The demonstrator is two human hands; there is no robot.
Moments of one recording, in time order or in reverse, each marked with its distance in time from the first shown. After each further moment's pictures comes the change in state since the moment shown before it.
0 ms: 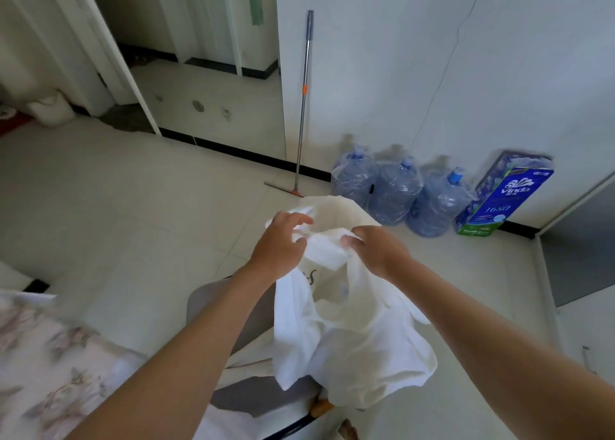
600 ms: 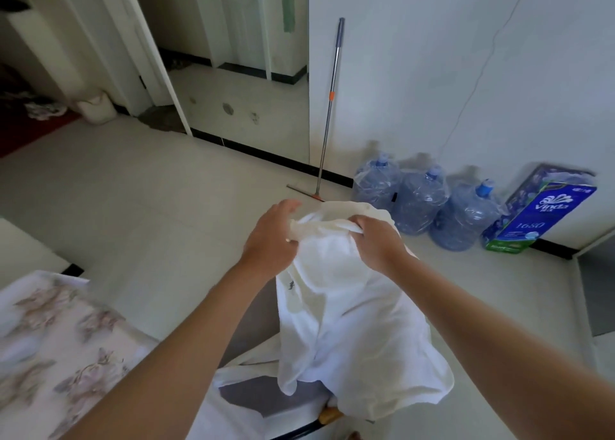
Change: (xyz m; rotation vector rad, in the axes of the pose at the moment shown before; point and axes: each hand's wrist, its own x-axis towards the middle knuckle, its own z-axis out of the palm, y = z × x) left_hand -0.015 -0.008 -0.039 0.154 0.167 0.035; right_hand 0.018 -0.038 0.000 0.061 0.103 -0.131
